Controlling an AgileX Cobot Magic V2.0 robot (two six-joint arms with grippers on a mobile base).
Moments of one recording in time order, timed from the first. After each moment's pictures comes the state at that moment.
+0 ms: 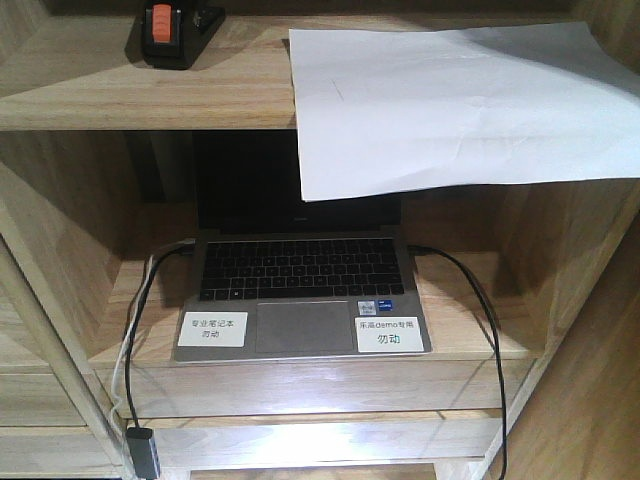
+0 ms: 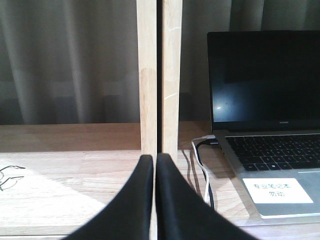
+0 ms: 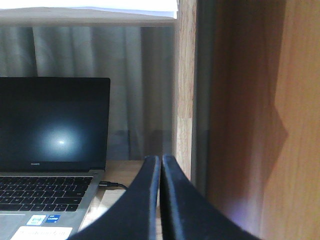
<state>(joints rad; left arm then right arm) 0.01 -0.01 0.03 -0.07 0.13 0.06 0.07 -0.01 0.03 -0.08 -0.02 0.11</state>
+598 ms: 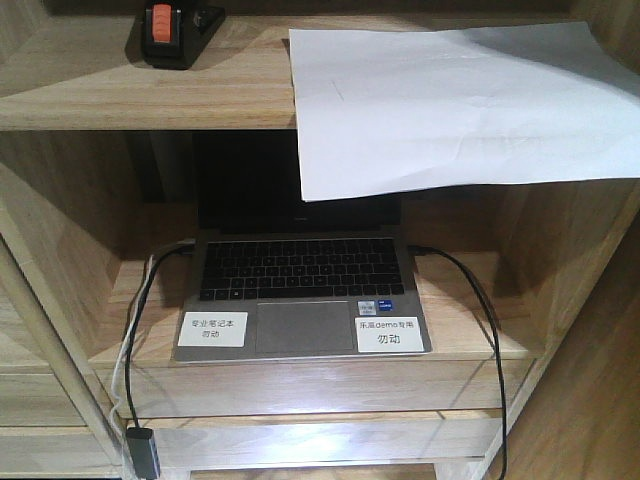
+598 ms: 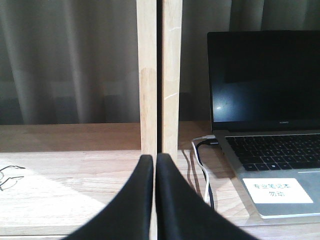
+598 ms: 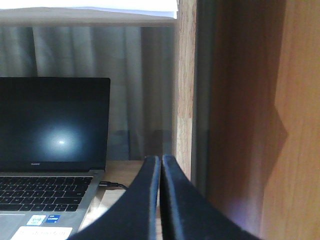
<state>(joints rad) 0.01 -0.01 0.03 -0.07 0.13 0.06 0.07 -0.01 0.03 -0.08 -0.02 0.11</state>
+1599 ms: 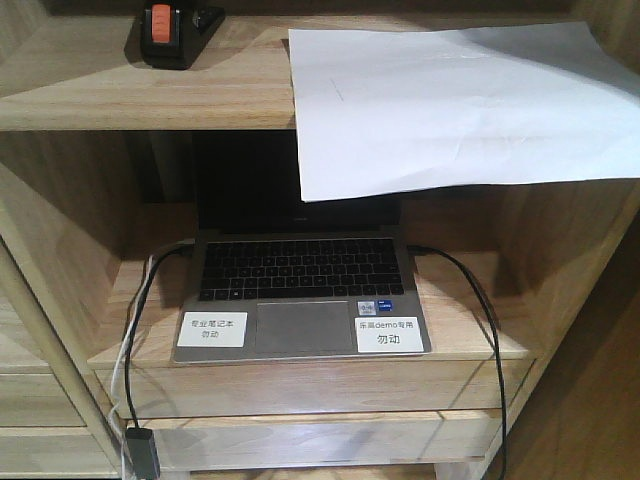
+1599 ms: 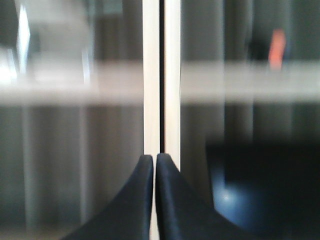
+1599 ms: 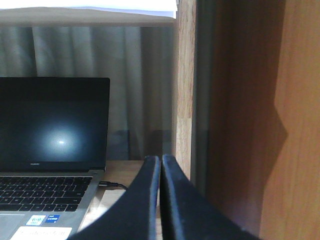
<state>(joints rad) 0.01 0.03 -0.19 -0.07 -0.02 0.06 0.07 -0.01 0.03 -0.08 -0.02 0.11</state>
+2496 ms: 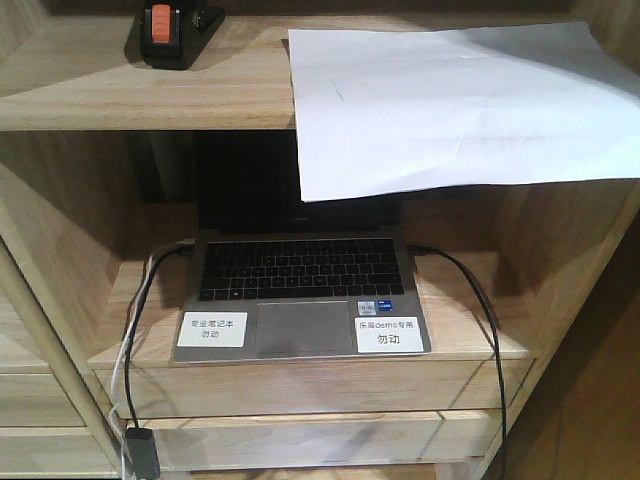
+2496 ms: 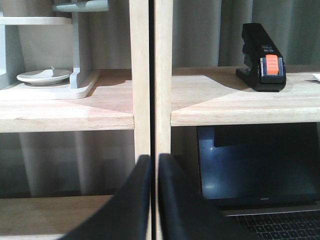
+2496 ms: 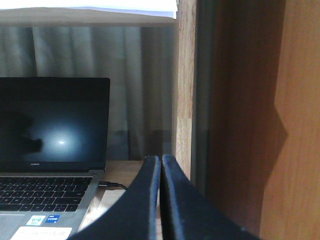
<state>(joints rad) 0.01 0.30 -0.63 -0.07 0.42 0.06 0.07 -0.01 0.03 -0.08 -0.02 0.11</state>
